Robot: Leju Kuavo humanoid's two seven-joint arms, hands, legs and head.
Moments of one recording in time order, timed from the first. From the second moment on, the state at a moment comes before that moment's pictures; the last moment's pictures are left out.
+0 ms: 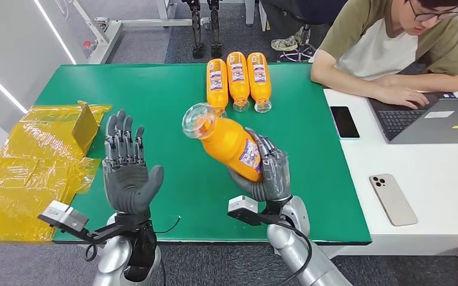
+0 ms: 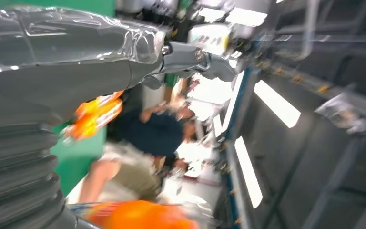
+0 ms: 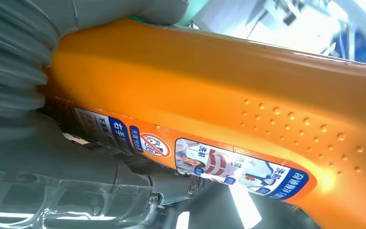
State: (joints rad) left arm -0.11 -0.26 -0.37 -1.30 -0.03 0.05 -0.58; right arm -0.39 0.08 0.48 -1.02 0.61 -0.67 -0.65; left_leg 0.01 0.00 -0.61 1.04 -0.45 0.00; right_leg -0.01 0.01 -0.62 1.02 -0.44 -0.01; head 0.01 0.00
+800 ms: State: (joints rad) left arm -0.13 -0.26 -0.45 -1.25 -0.06 -0.03 -0.57; right arm -0.30 0.09 0.62 -1.15 0.59 -0.65 -0.46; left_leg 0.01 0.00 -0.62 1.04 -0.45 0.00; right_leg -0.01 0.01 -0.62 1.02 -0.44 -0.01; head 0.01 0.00
